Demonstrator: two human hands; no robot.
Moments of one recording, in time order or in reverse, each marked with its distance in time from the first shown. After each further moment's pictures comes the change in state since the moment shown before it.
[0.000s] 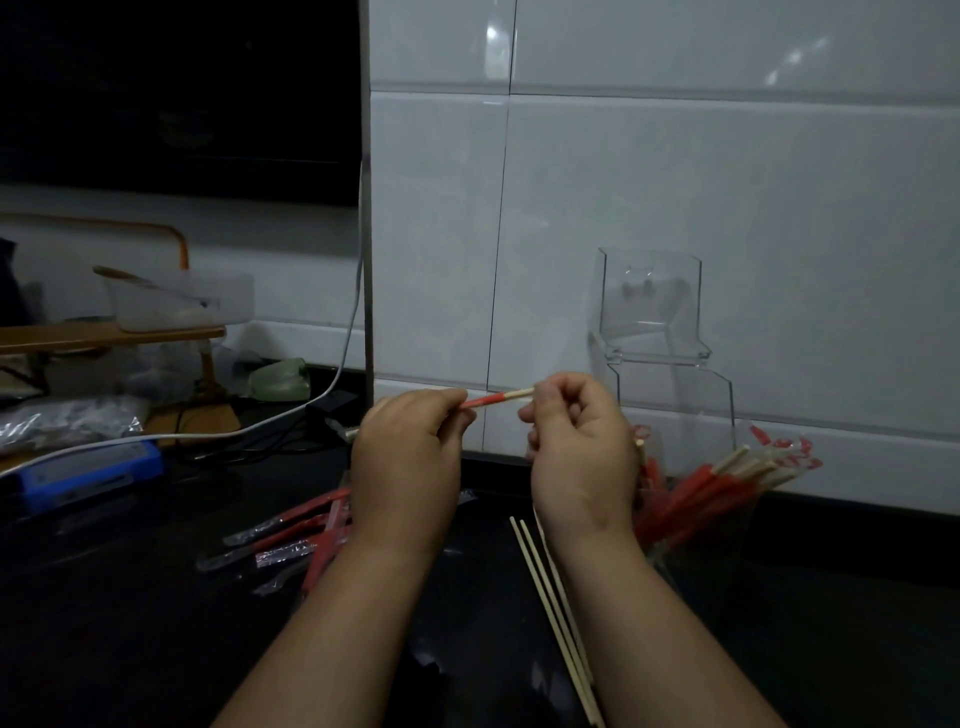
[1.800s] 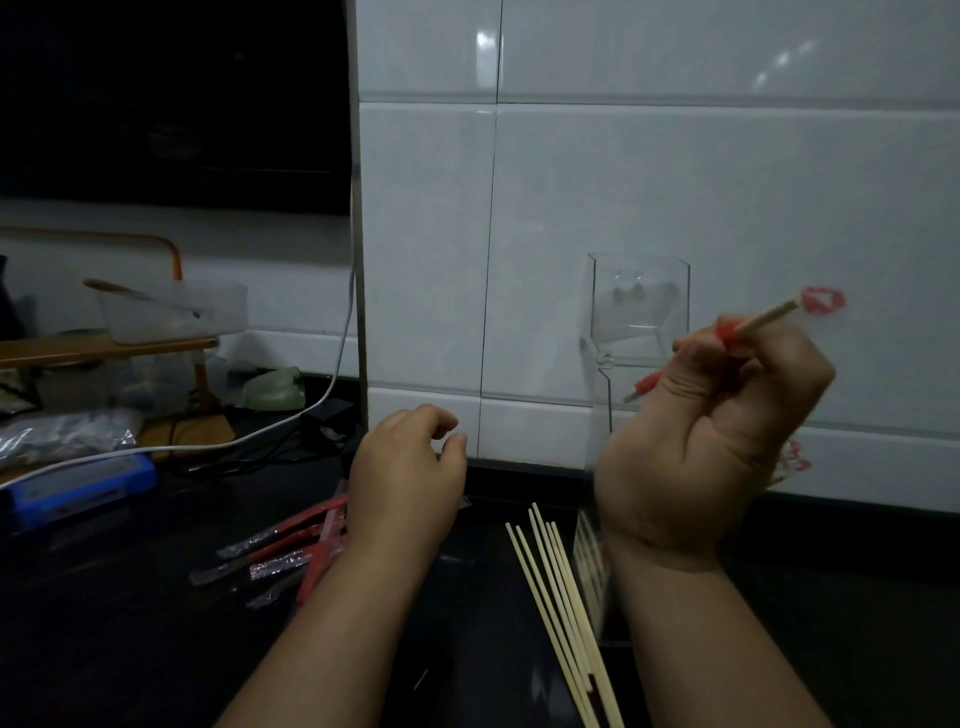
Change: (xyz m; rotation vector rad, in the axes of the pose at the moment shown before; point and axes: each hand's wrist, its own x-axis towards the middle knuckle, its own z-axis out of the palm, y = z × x) left_hand -0.003 0.001 -0.001 0.016 -0.184 -0.238; right_hand 0.014 -0.039 -0.033 -0.091 0.468 -0.863
